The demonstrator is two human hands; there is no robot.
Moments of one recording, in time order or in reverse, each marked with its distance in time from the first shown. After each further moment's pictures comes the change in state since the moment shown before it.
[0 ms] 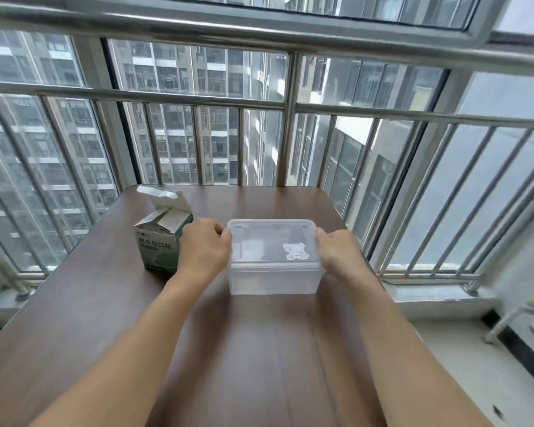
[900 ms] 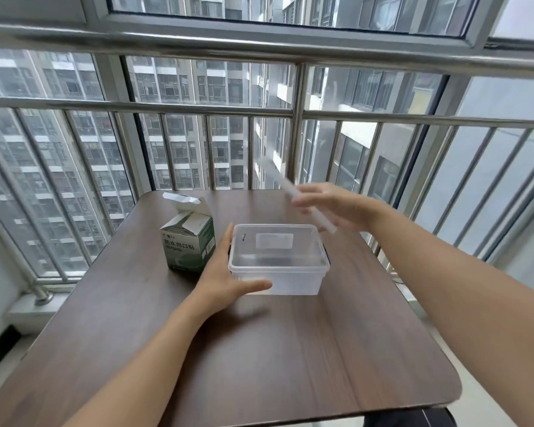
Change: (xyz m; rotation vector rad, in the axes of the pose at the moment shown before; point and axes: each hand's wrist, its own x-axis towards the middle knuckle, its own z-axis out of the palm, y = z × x) left_hand -0.041 -0.046 -0.004 -0.510 -0.375 0.192; right_hand 0.020 -0.084 -0.040 -0.044 -0.725 -0.327
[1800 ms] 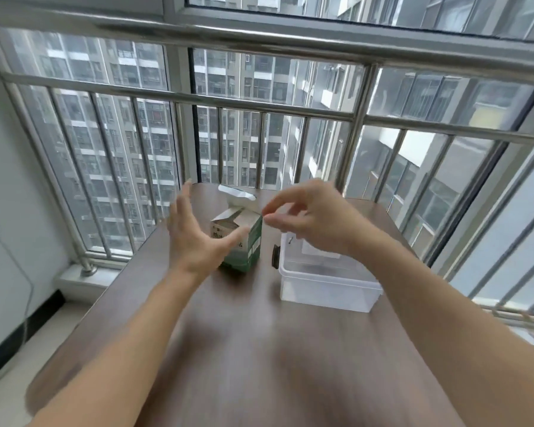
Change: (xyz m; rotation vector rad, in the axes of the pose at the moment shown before) left_hand 0.000 0.001 -0.094 0.234 0.669 -0.012; right_hand 0.001 -0.088 0.107 -0.325 0.169 -0.495
